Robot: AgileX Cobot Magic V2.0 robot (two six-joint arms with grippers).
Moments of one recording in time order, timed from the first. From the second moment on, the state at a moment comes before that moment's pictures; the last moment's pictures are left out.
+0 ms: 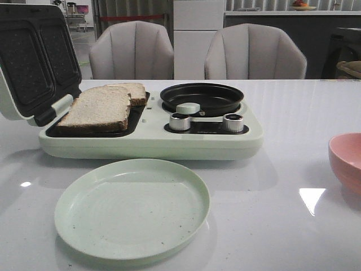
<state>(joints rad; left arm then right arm) 0.29 1.50 -1.19 -0.40 0.80 0.19 0.54 0.49 -0.60 0.06 0.82 0.01</state>
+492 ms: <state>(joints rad) 0.25 1.68 -1.34 -0.64 0.65 0.20 0.54 0.49 -0.60 0.06 0.82 0.01</state>
